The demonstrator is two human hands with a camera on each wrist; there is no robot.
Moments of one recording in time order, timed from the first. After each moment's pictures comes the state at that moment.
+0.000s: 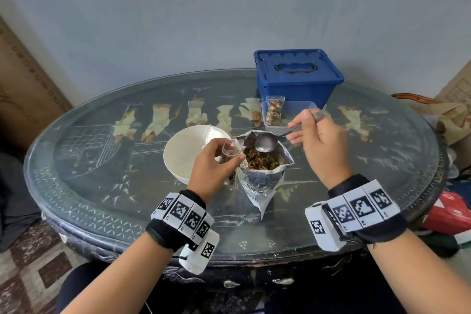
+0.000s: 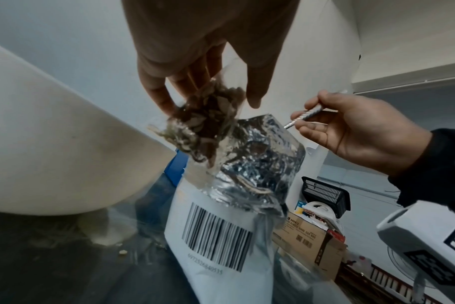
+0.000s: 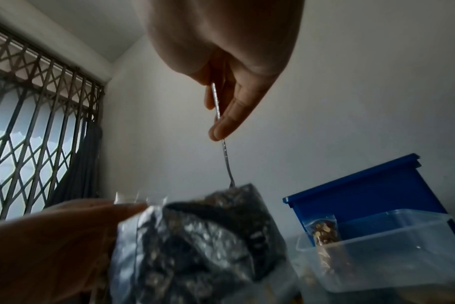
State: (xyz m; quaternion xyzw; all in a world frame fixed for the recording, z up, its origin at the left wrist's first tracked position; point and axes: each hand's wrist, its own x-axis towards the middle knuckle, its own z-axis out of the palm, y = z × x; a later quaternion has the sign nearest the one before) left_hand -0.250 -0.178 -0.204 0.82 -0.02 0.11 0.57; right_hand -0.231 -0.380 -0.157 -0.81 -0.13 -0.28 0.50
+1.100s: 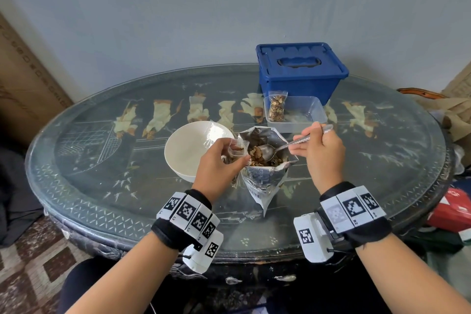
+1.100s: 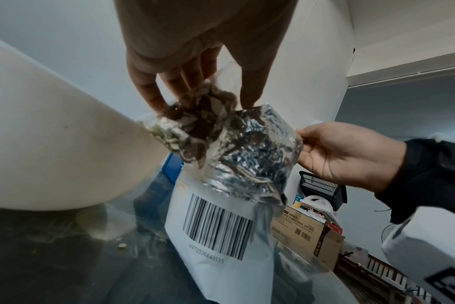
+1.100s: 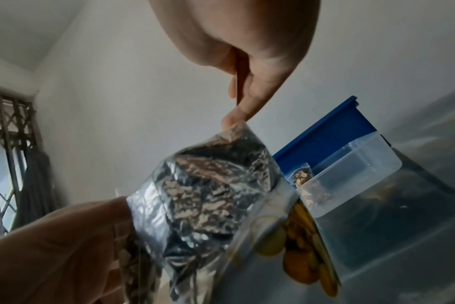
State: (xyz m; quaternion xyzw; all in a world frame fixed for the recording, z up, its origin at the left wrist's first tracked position) left_hand -0.251 -0.183 -0.211 0.85 0.00 0.09 0.52; right_hand -0.231 -0.372 -0.183 -0.75 0.11 -0.17 0.63
